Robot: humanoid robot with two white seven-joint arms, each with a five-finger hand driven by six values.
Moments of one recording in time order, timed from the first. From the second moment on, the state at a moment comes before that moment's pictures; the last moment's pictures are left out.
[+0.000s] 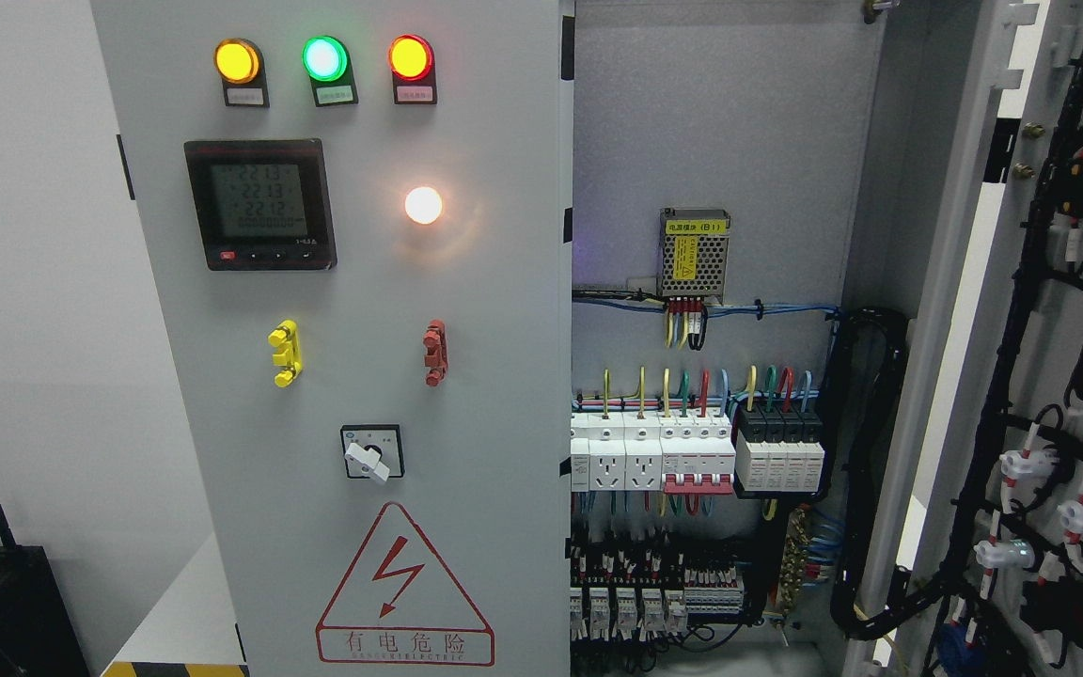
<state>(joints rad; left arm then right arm) 0.46 0.63 -0.42 -1.52 0.48 0.00 -0.41 0.00 0.12 0.08 0.00 0.00 0.11 -0.01</state>
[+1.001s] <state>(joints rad) 0.14 0.22 -0.41 -0.61 0.30 -0.11 -0.41 0.00 0.12 0.08 0.00 0.00 0.11 -0.01</state>
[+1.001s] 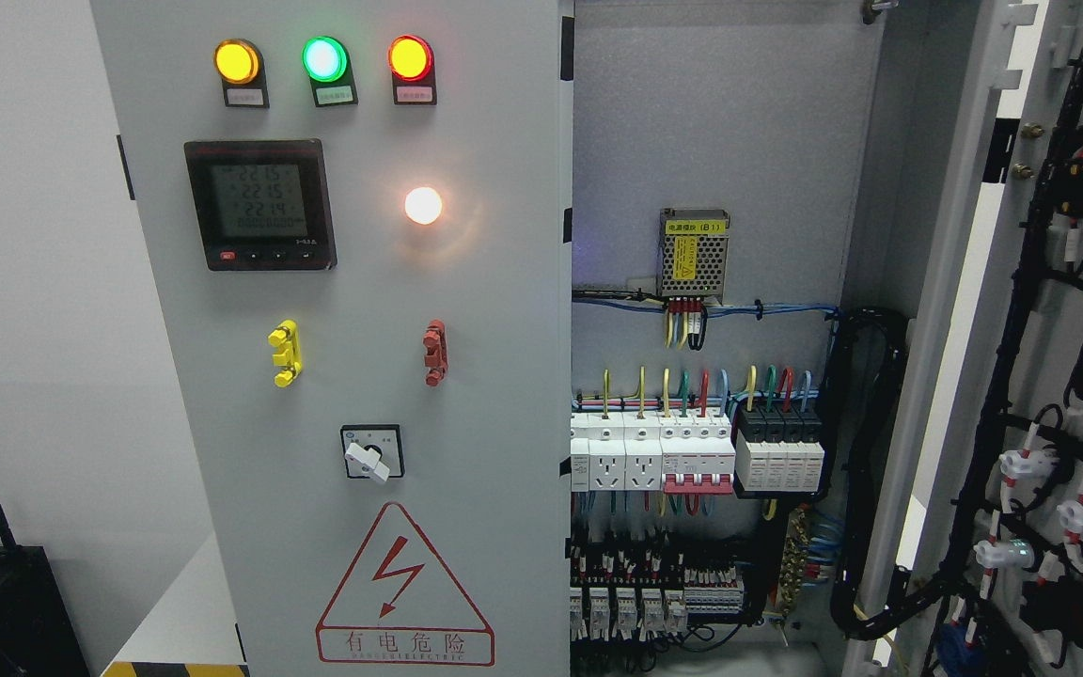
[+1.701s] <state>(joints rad) 0.01 0.06 -0.39 -0.23 0.30 -0.10 -0.30 0.00 0.12 0.08 0.00 0.00 0.11 -0.01</state>
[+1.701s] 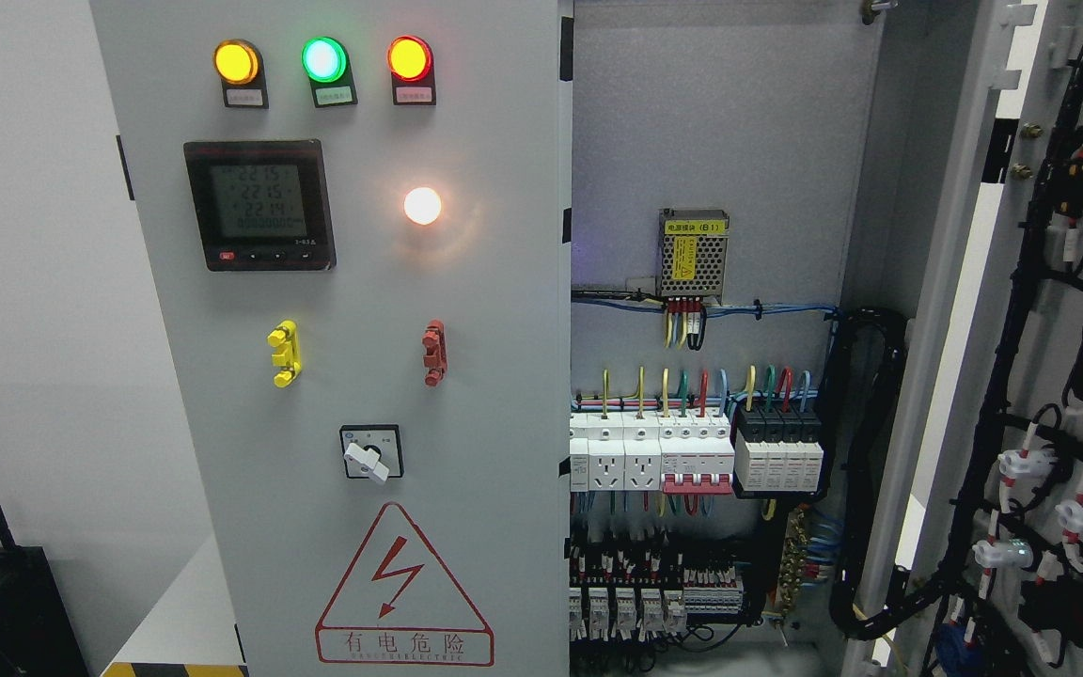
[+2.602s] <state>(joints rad) 0.04 -0.02 -0.15 -0.05 0.08 -0.14 -0.21 0.00 0.12 0.08 0.00 0.00 0.11 -0.01</state>
